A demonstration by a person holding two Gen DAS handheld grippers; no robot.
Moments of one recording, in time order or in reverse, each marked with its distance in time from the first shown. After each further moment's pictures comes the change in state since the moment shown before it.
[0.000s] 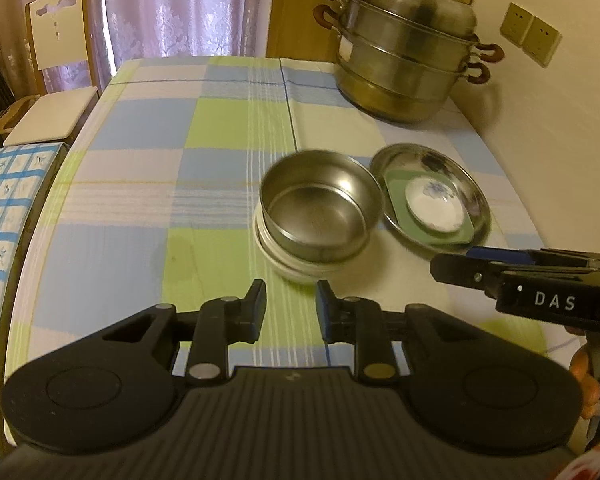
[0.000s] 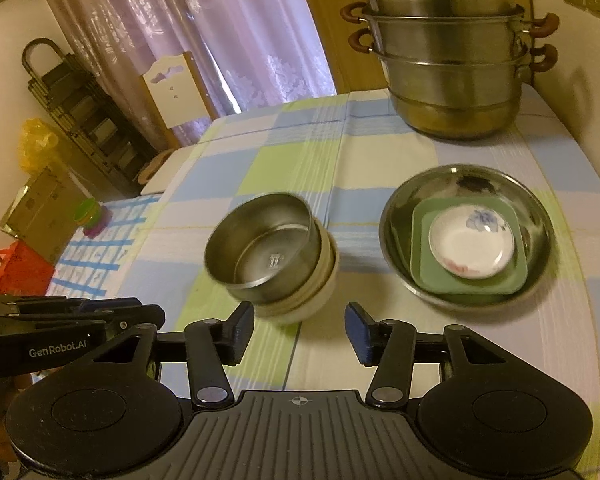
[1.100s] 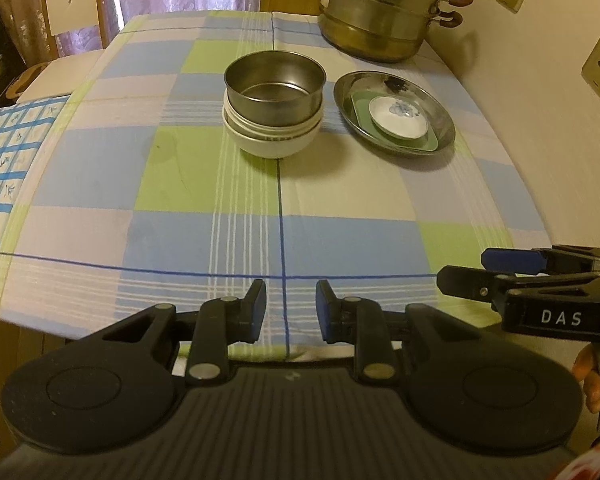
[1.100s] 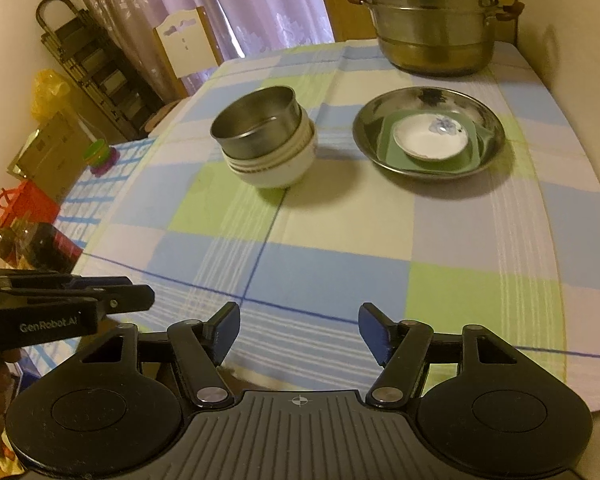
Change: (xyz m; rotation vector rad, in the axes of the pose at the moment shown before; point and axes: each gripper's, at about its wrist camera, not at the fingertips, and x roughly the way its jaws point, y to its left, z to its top) left arm -0.045 -0.061 -0.109 -0.030 0.072 0.030; right arm -0.071 -0.022 -0.105 -0.061 0.113 -0.008
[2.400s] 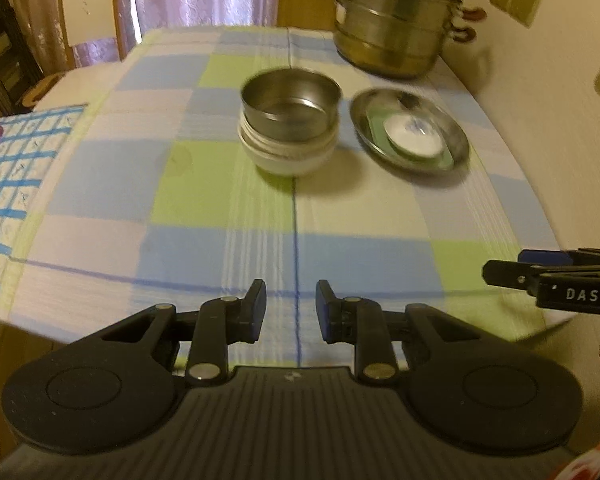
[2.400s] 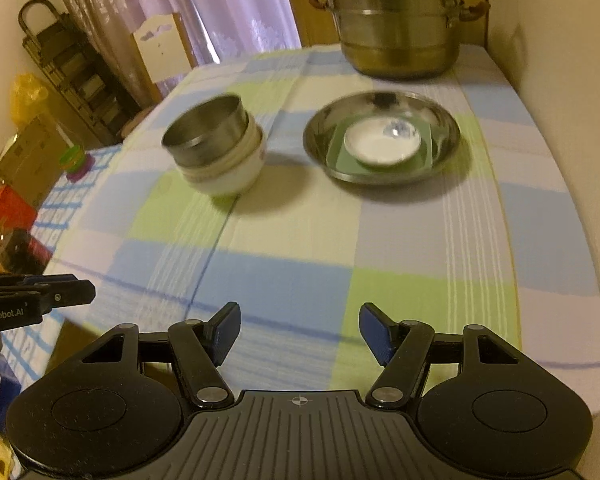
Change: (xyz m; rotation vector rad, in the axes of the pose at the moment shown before) left arm 0.001 0.006 0.007 -0.019 -0.066 0.052; right arm -0.007 -0.036 0.009 0.011 -0.031 -0.065
